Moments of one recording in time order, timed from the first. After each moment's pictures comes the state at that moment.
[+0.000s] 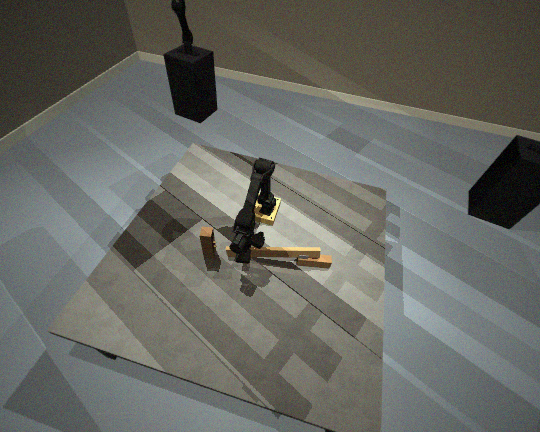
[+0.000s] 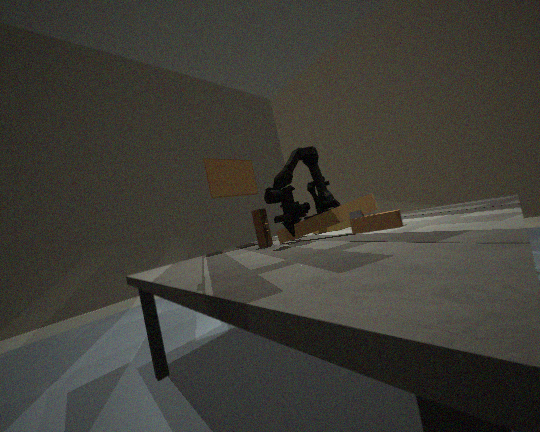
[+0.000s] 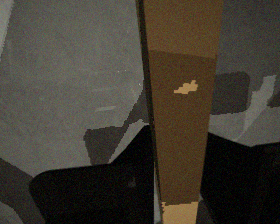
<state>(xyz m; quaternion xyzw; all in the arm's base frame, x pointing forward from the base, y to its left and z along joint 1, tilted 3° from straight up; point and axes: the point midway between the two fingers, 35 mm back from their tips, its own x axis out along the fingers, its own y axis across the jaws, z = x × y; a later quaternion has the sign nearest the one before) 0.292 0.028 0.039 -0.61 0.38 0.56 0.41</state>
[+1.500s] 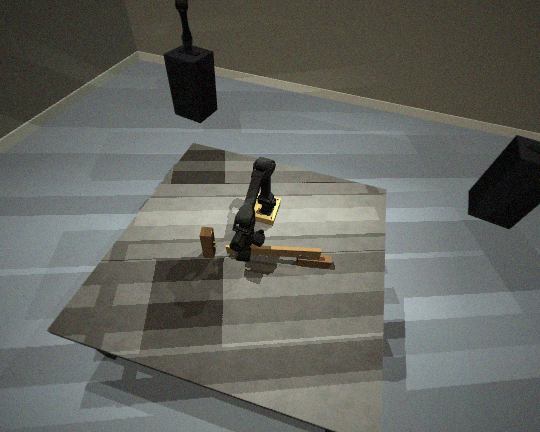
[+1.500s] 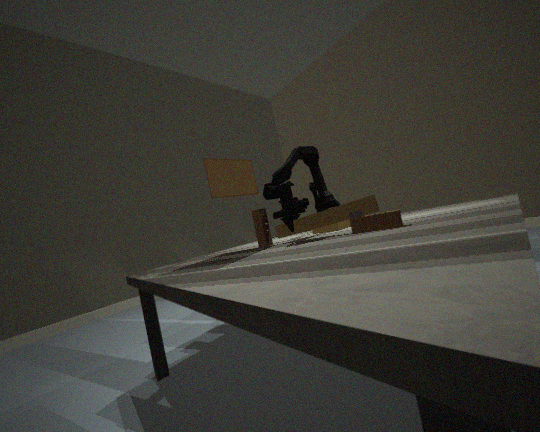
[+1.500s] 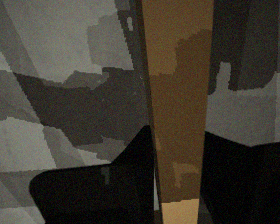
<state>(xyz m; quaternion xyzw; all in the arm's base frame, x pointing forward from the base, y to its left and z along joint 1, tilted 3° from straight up) 0.292 0.028 0.059 -0.61 0.39 0.56 0.40</state>
